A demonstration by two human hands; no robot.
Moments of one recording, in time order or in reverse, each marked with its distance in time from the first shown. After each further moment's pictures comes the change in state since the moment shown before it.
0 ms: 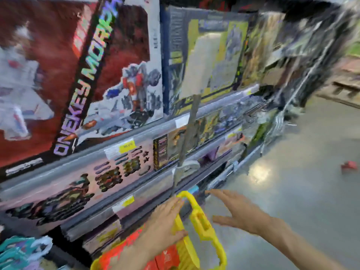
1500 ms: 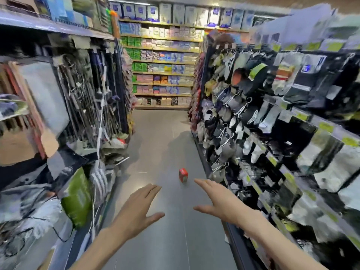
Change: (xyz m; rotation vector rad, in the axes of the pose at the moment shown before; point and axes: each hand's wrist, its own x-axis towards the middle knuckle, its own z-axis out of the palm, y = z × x) left_hand 1.053 0.618 0.306 -0.031 -0.169 0.871; right_hand -0.265 0.939 -0.404 -0.052 0.521 0.852
